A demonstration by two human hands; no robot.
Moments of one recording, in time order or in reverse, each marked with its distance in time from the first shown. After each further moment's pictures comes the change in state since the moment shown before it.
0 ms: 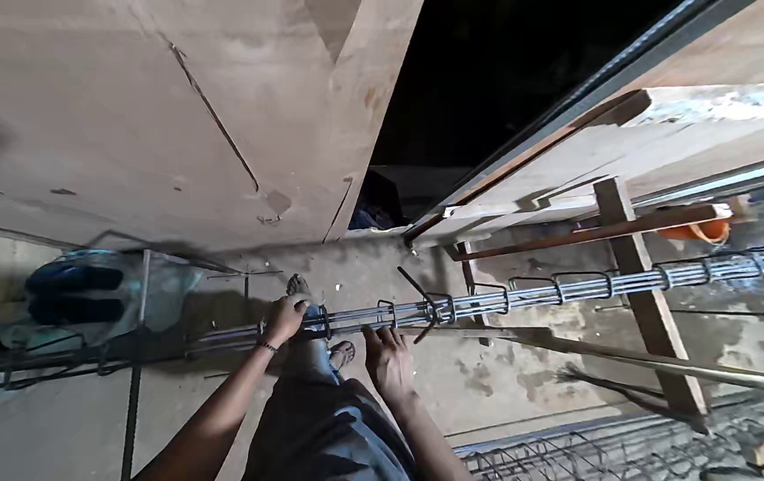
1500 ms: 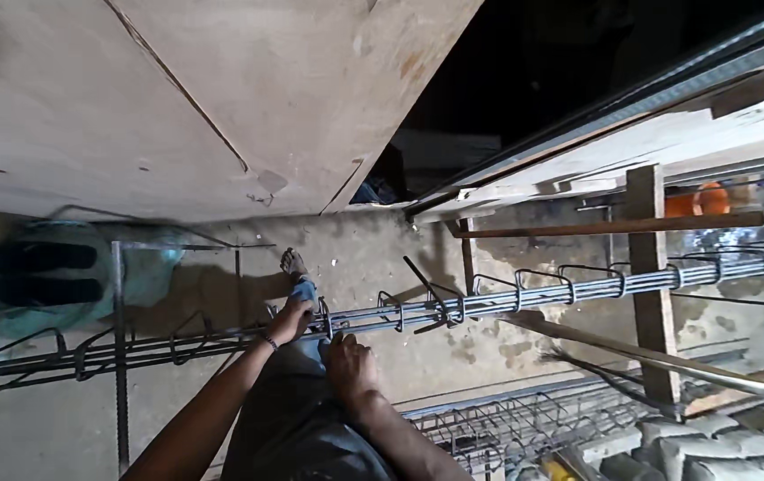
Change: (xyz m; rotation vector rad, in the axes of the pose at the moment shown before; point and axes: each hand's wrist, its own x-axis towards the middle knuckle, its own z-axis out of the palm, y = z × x) left_hand 0.041 -0.044 0.021 0.041 -0.440 0.145; right_hand 0.071 -0.103 -0.003 -0.203 -1.081 0.276
